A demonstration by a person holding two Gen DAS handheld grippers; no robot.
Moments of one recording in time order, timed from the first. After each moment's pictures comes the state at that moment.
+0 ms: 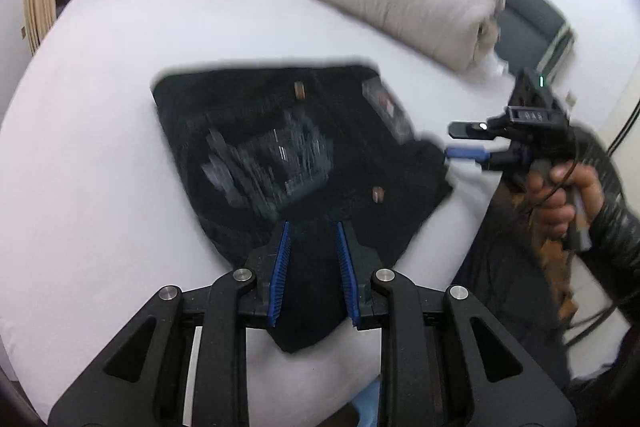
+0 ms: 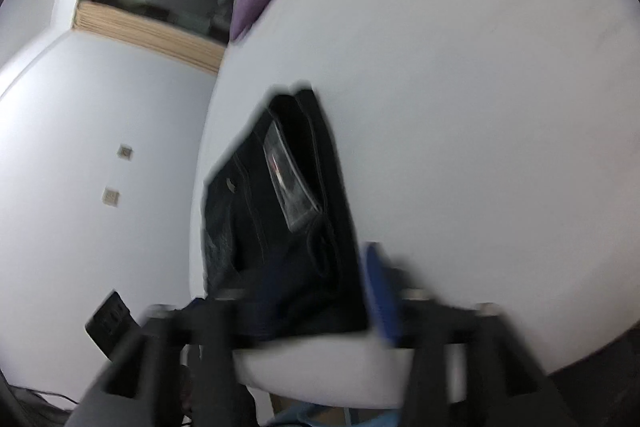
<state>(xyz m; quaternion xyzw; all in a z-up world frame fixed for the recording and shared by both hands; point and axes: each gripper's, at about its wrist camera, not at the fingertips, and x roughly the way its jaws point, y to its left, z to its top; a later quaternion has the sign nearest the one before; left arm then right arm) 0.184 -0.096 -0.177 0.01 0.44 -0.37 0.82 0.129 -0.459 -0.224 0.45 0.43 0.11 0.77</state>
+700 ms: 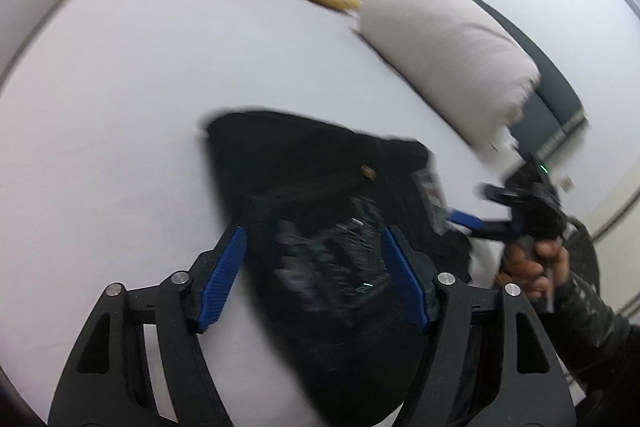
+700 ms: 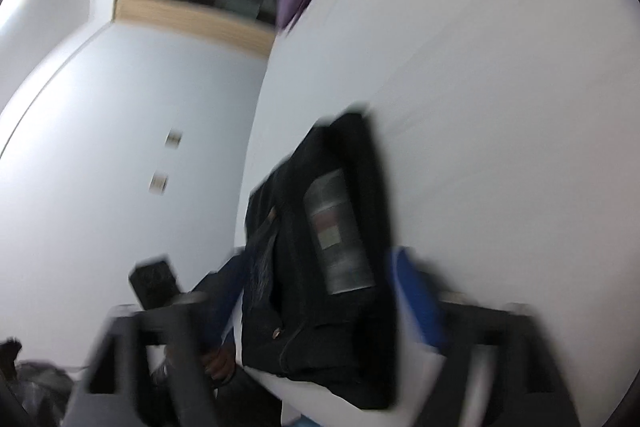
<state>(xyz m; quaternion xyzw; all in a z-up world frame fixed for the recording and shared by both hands) 0.265 -0.070 -0.200 -0.11 0.45 -0.32 0.83 0.194 -0.479 -0.242 0.47 0.41 0.20 0.75</state>
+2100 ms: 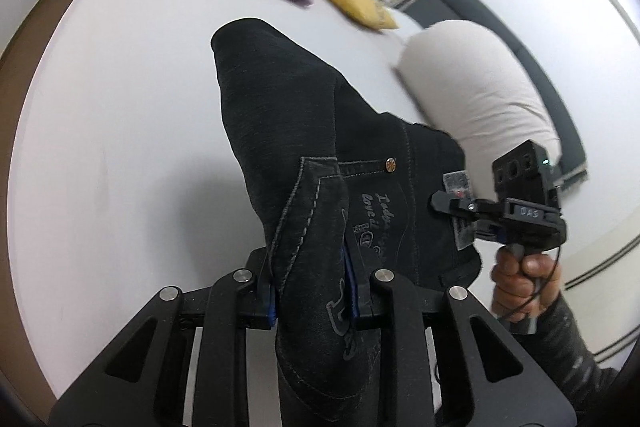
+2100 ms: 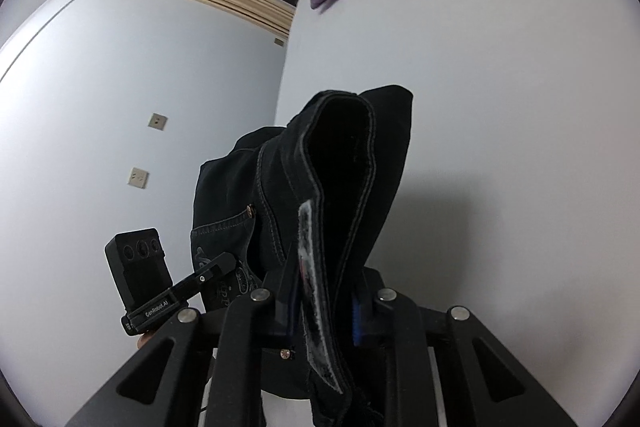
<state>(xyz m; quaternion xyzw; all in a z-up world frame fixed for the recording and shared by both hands) 0.502 -0.008 -0.157 -0.14 0.51 -0.32 0.78 0.445 -0.357 -0.181 0.40 0.48 0.23 0.75</state>
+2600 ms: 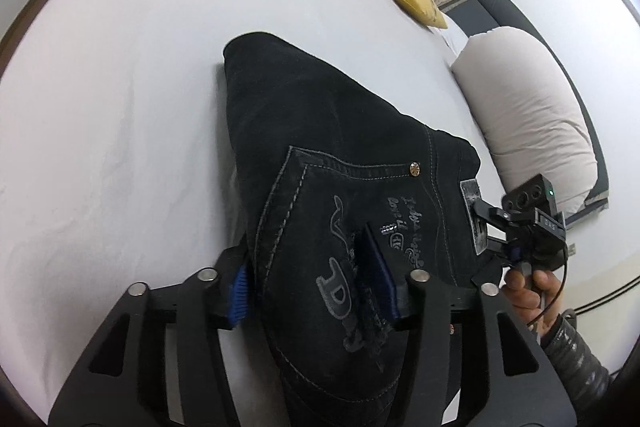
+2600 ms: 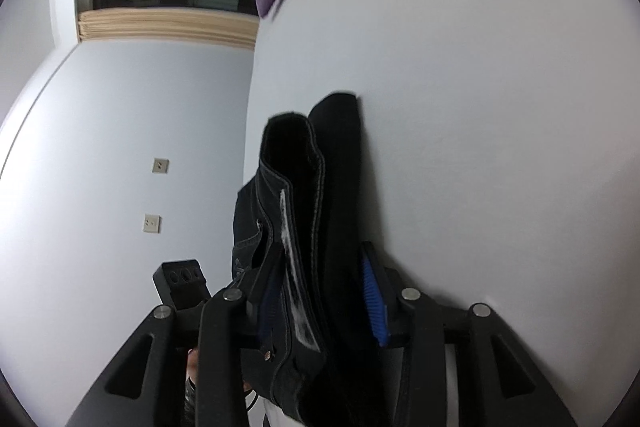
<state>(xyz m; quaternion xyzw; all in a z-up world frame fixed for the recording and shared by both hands) 0.536 0.039 -0.248 -0.17 0.53 -0.27 0.78 0.455 -0.379 -0.294 0.51 0.45 0.22 0.70</state>
